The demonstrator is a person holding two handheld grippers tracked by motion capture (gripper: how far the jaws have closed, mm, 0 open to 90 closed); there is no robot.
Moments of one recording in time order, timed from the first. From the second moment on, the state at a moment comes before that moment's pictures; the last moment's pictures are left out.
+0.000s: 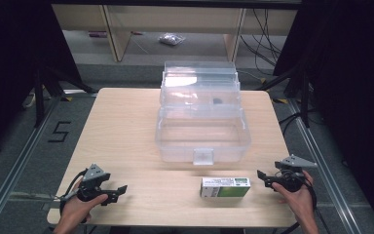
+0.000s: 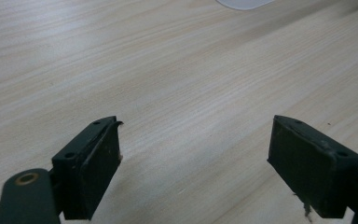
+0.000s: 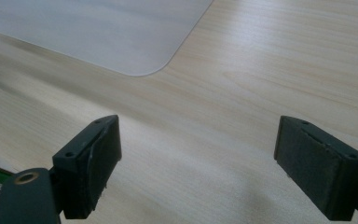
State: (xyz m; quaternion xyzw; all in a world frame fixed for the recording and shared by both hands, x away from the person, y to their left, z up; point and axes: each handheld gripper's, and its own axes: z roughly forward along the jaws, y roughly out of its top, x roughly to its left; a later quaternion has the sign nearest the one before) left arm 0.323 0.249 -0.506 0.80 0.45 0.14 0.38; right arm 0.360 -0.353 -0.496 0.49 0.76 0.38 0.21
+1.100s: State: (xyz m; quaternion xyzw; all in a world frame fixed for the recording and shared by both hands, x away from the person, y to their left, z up) left arm 0.323 0.250 -0.505 0.79 0.44 0.15 0.39; right arm 0.374 -0.308 -0.422 0.40 0.83 0.36 0.16
